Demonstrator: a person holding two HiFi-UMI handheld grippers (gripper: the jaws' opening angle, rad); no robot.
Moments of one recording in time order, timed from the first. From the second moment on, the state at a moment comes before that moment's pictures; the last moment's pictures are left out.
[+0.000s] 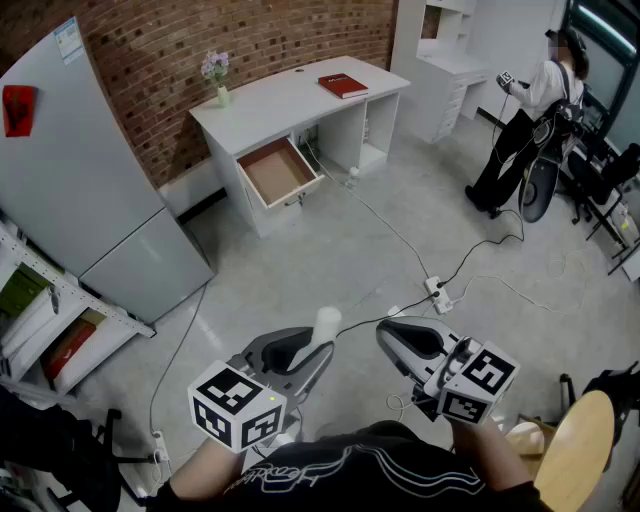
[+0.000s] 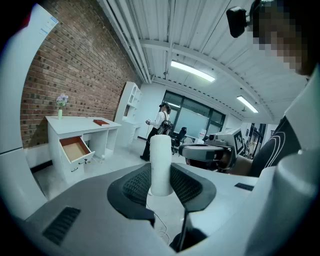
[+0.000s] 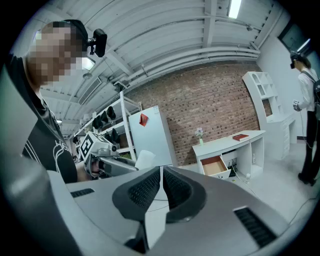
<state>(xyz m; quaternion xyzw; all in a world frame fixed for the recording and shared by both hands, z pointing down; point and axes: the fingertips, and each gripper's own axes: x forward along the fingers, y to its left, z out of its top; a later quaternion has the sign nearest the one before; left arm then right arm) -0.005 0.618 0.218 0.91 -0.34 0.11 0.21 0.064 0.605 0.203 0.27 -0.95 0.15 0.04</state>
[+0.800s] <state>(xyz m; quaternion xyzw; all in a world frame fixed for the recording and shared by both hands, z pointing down) -0.018 0.613 0.214 0.91 -0.35 0.11 0.20 0.051 0.600 0.204 0.28 -0.95 0.14 0.04</state>
